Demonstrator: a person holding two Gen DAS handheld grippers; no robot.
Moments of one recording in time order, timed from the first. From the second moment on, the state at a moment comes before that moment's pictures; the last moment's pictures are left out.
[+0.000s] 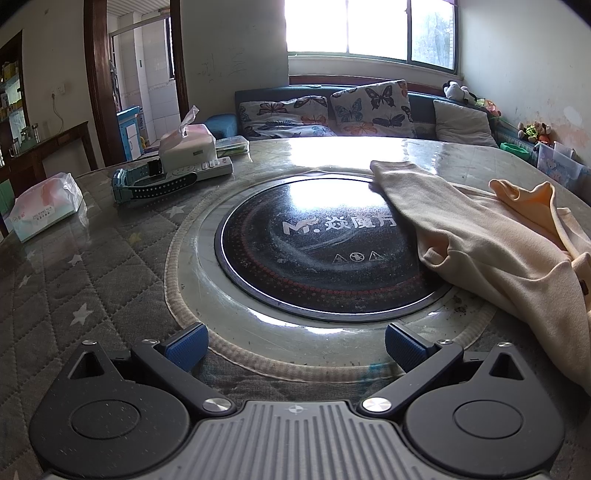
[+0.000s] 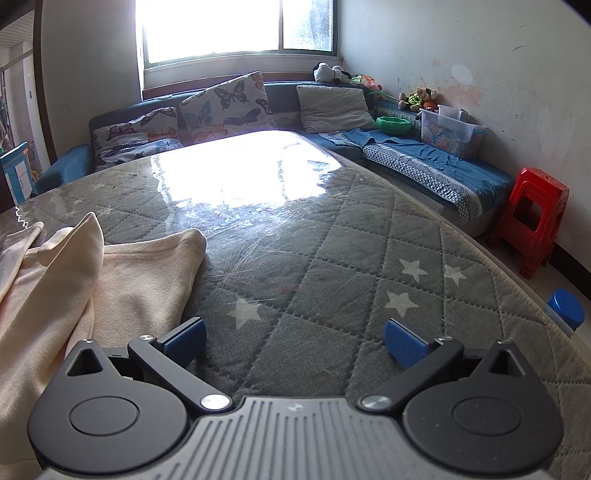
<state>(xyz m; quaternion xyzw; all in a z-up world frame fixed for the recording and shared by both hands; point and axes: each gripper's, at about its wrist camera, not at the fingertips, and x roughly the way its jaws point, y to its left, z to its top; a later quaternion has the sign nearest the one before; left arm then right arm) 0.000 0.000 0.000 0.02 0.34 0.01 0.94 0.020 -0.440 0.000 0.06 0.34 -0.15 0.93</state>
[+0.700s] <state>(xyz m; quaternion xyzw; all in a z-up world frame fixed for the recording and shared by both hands) -0.023 -0.046 0.020 -0.01 0.36 0.00 0.93 0.018 -0.450 0.002 0.06 0.35 -0.14 0.93</state>
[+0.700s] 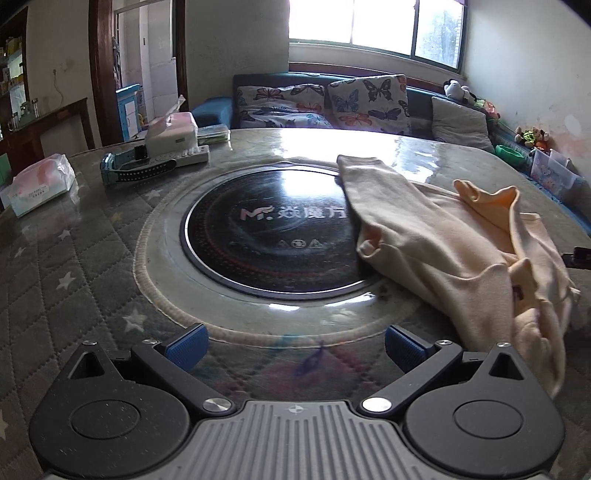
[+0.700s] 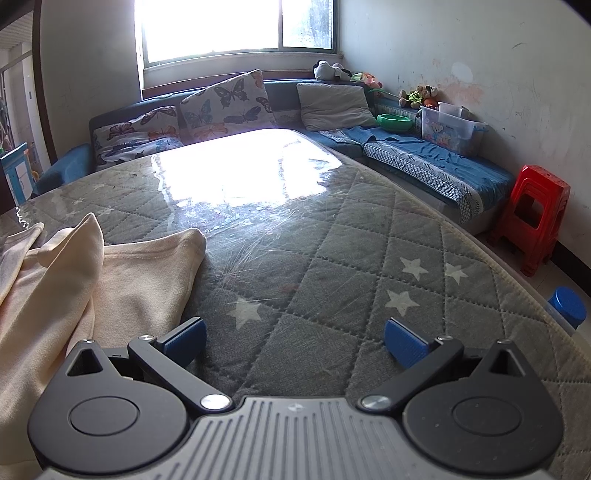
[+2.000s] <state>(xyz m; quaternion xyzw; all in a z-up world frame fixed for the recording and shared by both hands) -0.018 -0.084 0.038 0.00 0.40 -0.03 0.92 -0.052 -0.400 0.034 -0.01 0.36 -0.03 0.93</state>
